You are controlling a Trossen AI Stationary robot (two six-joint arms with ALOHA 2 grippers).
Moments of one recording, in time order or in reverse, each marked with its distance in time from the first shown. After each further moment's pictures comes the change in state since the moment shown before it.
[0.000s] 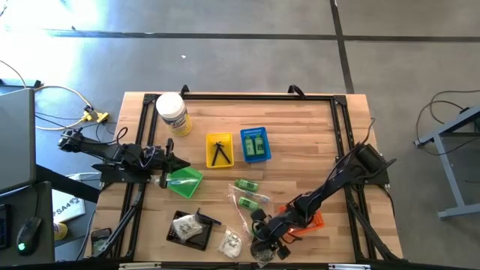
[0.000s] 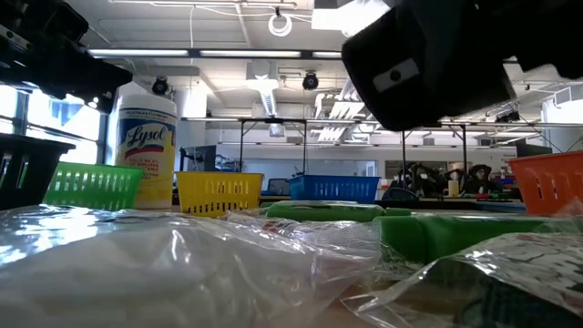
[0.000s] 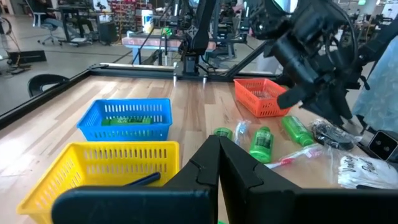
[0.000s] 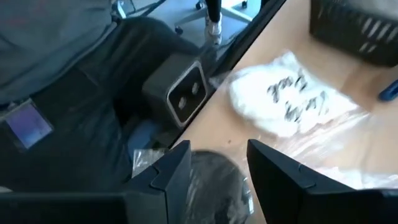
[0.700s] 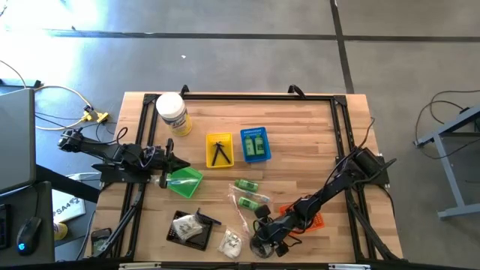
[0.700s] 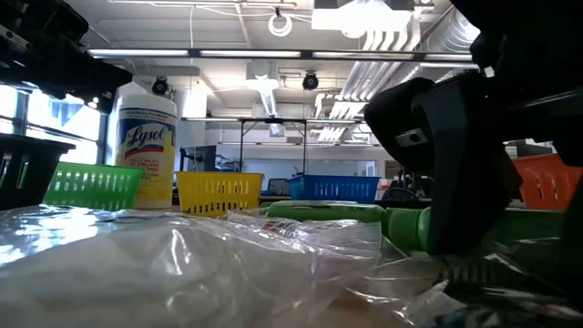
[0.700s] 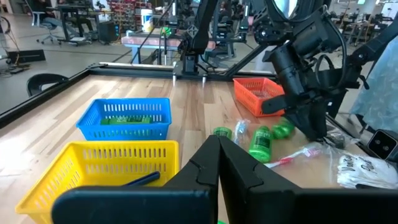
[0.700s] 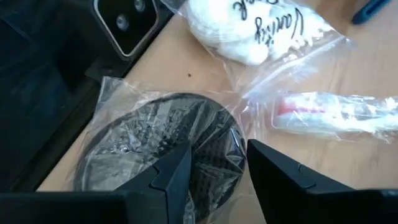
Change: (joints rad) left arm 0.000 0.000 0.000 -0.006 0.002 -0.002; right arm 0.023 0.049 0.000 -0.137 0.178 0.019
